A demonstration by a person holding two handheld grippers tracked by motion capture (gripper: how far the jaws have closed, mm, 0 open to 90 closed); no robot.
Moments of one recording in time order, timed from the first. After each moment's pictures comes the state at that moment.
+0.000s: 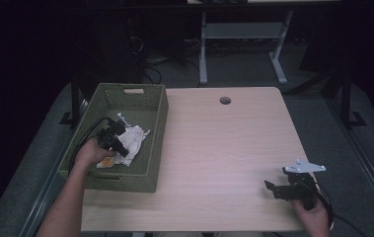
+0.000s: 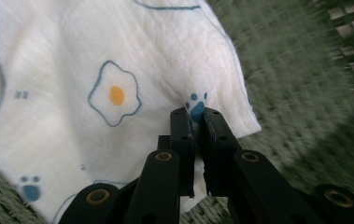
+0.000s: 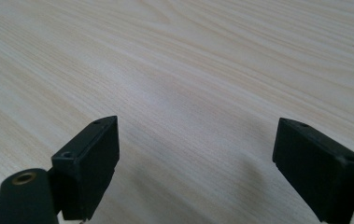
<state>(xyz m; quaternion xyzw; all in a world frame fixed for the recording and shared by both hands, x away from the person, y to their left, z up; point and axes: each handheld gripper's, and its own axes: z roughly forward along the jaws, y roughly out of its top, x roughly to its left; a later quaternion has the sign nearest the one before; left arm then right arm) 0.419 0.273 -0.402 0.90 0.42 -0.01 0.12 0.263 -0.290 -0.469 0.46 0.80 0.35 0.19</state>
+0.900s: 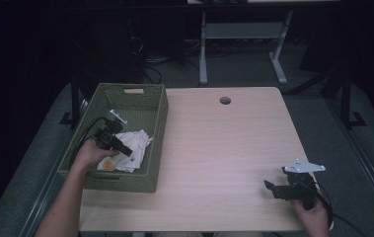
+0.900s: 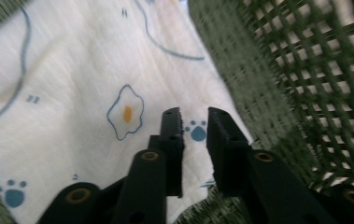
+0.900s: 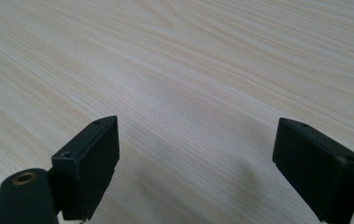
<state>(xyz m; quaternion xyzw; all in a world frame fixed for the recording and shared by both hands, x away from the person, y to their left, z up) 0.412 0.282 -0.394 0.87 0.45 -0.05 0.20 0.263 -0.288 -0.467 0.45 0.80 0.35 0.19</state>
